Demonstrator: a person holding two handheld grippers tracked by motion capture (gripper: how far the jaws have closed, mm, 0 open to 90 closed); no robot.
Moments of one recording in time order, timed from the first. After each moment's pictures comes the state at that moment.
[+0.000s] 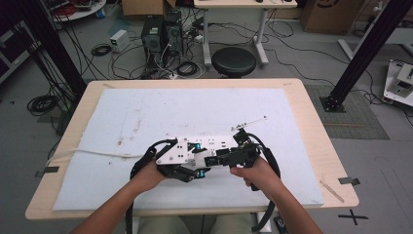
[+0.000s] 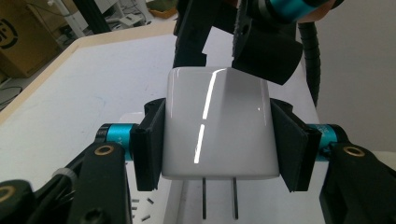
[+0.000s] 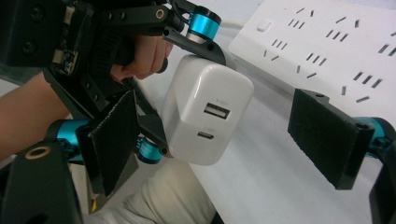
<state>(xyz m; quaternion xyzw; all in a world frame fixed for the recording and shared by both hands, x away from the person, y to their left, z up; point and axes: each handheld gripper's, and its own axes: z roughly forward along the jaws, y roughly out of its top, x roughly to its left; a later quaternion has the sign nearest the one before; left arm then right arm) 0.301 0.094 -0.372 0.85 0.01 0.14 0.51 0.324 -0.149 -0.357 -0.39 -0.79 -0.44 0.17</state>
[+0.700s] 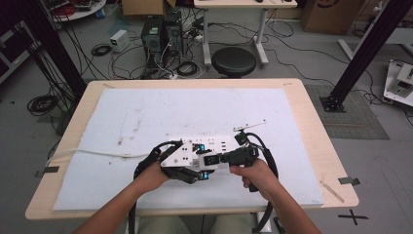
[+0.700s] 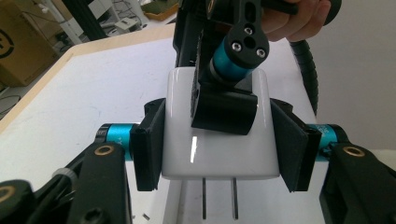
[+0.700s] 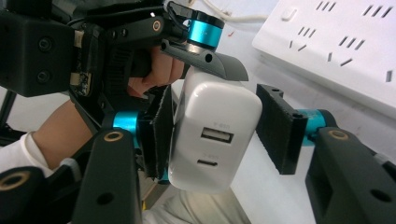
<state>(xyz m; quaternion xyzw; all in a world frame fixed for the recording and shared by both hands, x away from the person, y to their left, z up) 0.298 0.083 -0.372 0.85 -0.01 0.15 0.51 0.333 -0.154 -0.378 -0.39 -0.75 -0.46 0.26</state>
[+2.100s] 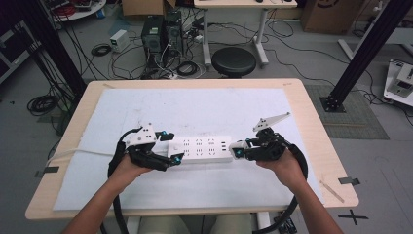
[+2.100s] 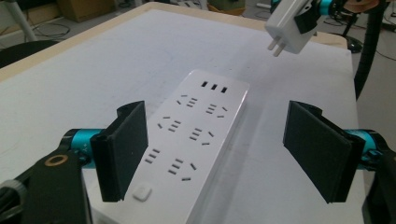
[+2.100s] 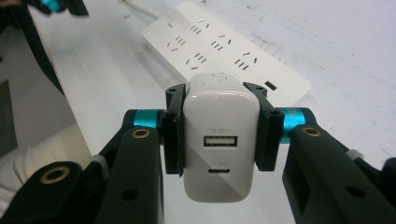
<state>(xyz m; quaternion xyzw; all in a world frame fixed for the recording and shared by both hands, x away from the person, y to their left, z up) 0.319 0.169 -0.375 0.80 0.22 0.13 0.54 0.328 -0.208 -0.343 -0.30 -0.87 -0.40 -0.03</state>
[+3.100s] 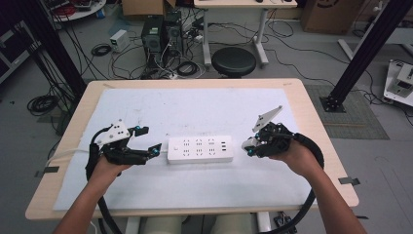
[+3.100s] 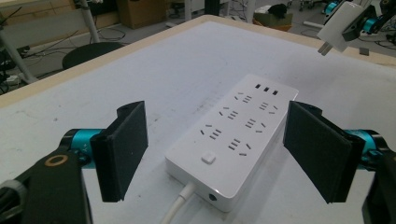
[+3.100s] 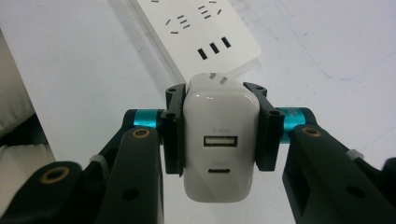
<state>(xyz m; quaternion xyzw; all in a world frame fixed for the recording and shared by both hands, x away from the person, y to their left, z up) 0.312 0.220 -0.365 0.77 0.28 0.19 0.54 0.342 -0.215 -0.324 -0.22 -0.94 -0.25 -0.11</state>
